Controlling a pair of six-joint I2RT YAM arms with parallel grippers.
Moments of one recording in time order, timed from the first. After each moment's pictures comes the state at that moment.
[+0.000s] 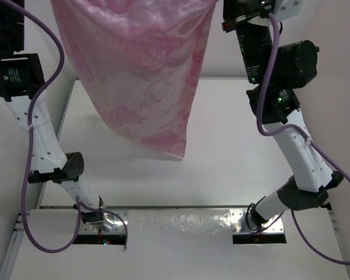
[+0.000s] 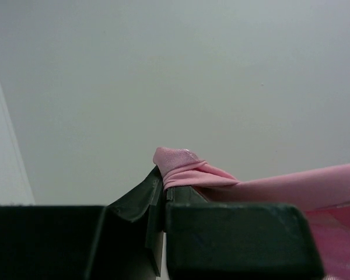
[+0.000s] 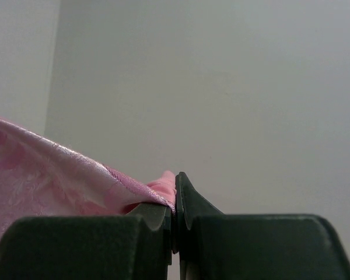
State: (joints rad) left arm 0.16 1.78 2.77 -0.07 0.30 0.12; right arm 0.66 1.54 2.09 0.26 0.14 -0.37
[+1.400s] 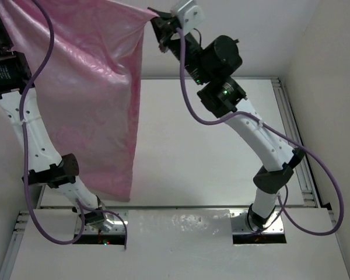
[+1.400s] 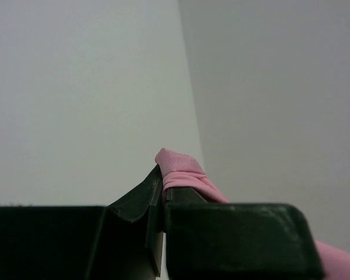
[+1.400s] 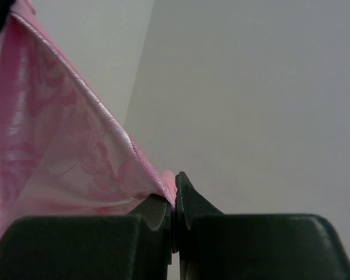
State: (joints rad) left arm 0.33 1.72 2.60 -0.04 -0.07 0.35; right arm 0.81 1.80 2.22 0.18 0.01 -0.38
